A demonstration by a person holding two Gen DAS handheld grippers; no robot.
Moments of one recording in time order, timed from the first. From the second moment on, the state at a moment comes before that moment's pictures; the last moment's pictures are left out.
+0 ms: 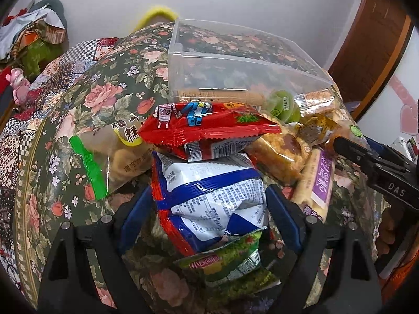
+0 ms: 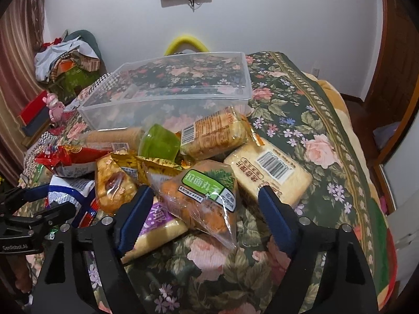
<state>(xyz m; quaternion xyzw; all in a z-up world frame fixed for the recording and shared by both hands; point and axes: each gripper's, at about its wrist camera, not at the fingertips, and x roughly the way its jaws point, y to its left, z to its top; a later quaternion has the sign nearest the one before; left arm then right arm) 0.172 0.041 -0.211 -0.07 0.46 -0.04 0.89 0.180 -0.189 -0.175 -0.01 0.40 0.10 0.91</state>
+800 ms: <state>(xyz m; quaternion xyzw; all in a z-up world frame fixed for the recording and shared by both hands) 0.161 0.036 -0.197 -0.06 0.44 -0.05 0.90 0.169 -0.195 -0.161 -0.01 0.38 0.11 0.92</state>
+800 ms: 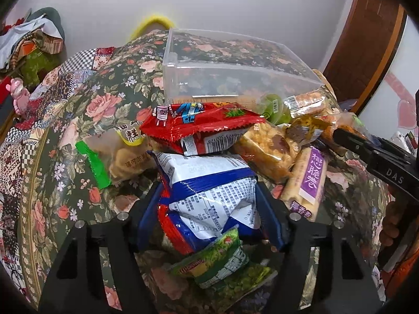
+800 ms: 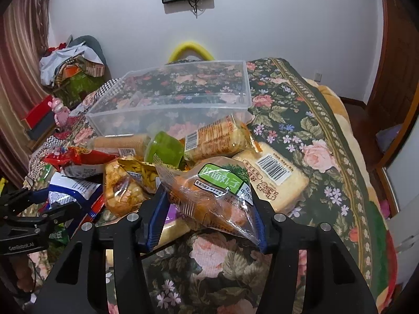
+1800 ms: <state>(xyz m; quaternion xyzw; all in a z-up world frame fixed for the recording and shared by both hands) 0.125 0.037 -0.101 -0.06 0.35 -0.04 0.93 0.134 -0.196 -0.101 0.00 0.31 0.12 0.94</state>
